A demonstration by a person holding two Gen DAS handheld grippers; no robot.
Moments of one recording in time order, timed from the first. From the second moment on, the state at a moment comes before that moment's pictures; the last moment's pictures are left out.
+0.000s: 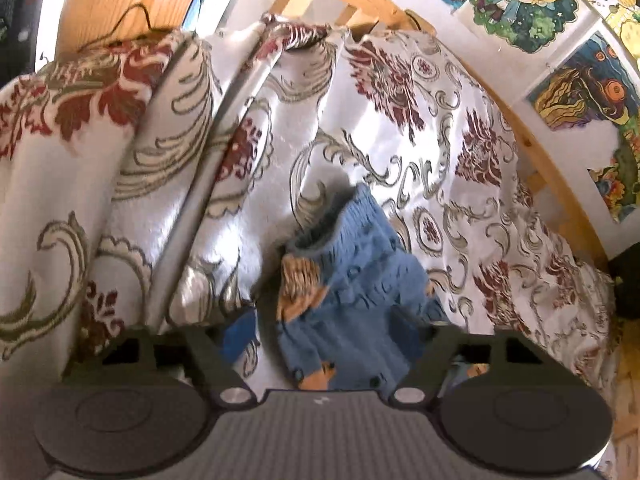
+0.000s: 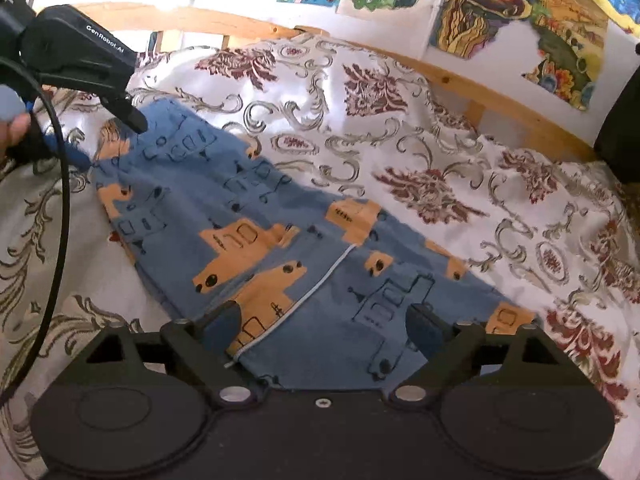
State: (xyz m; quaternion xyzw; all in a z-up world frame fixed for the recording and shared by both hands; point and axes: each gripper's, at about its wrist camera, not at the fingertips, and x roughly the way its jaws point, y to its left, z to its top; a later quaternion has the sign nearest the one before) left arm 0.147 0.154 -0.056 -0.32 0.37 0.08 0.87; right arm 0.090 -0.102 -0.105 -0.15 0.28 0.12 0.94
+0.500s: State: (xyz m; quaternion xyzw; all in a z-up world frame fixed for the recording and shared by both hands) left arm 0.164 0.133 -0.055 -0.22 0.36 0.13 0.90; right arm 0.098 -0.107 -0.114 -0.12 0.29 0.12 0.94
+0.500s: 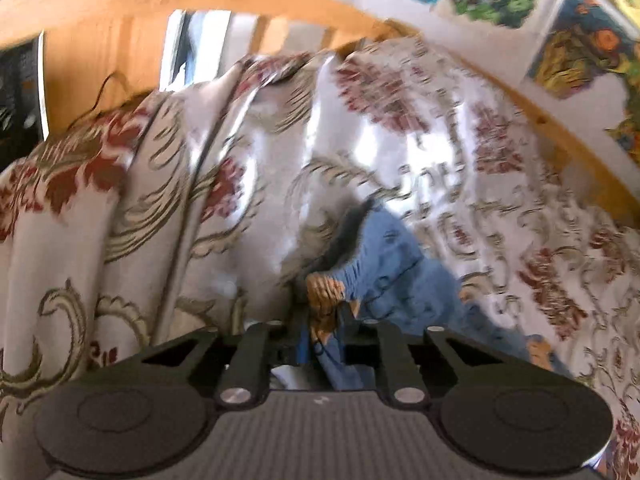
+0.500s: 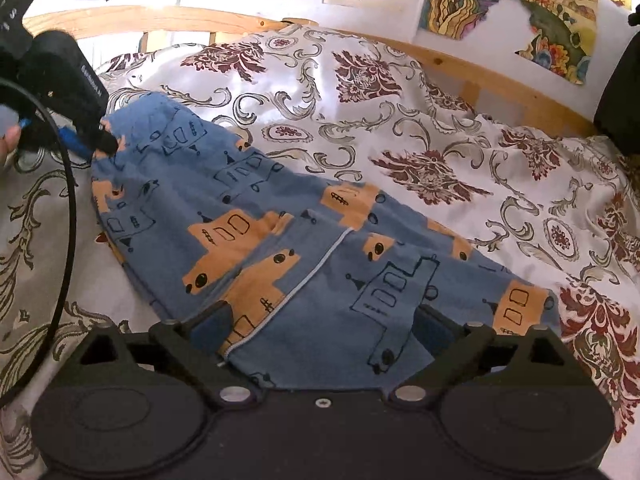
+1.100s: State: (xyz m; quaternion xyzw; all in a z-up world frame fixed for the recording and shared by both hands) left arm 0.156 0.174 -0.071 -0.37 0.33 0.12 0.86; right arm 0.095 -0.096 -0.108 -0.15 0.26 0.14 0.94
